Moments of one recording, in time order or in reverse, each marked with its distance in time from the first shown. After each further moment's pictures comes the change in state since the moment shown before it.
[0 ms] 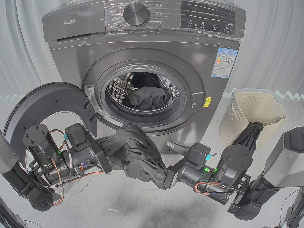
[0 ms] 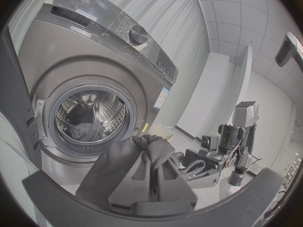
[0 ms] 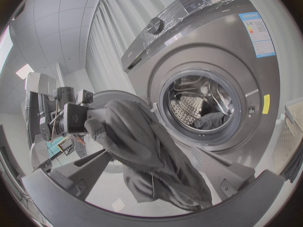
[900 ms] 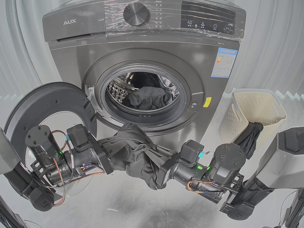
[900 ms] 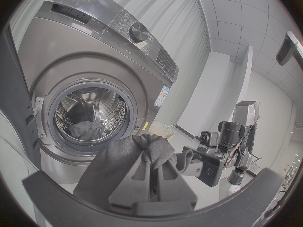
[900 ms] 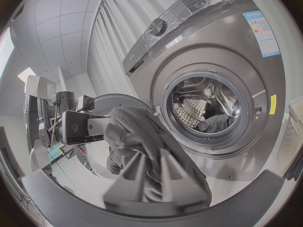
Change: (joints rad) left arm -0.004 0.014 -0.002 0.000 0.000 0.001; right arm 0.014 0.039 -0.078 -0.005 0.000 0.014
